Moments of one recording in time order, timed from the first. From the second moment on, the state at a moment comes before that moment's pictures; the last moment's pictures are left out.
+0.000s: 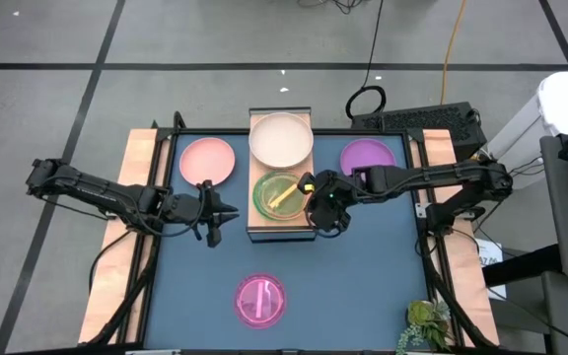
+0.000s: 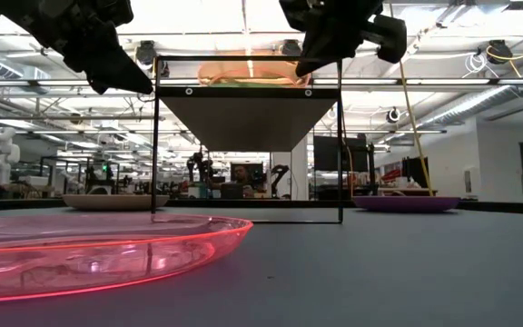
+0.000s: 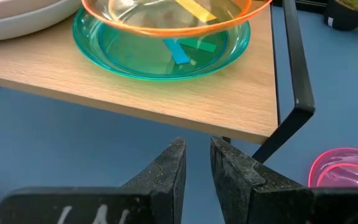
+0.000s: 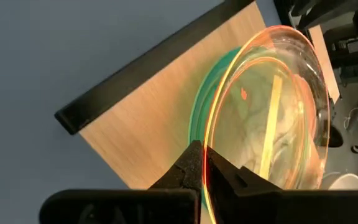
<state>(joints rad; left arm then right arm) -0.21 0.91 0.56 -0.23 -0.32 -0.30 0.01 1.50 1.26 -0.61 0.02 -1.02</state>
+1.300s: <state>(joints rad) -0.21 0.91 0.56 -0.24 -0.32 -0.29 0.03 1.47 1.26 -0.59 0.05 -0.90</state>
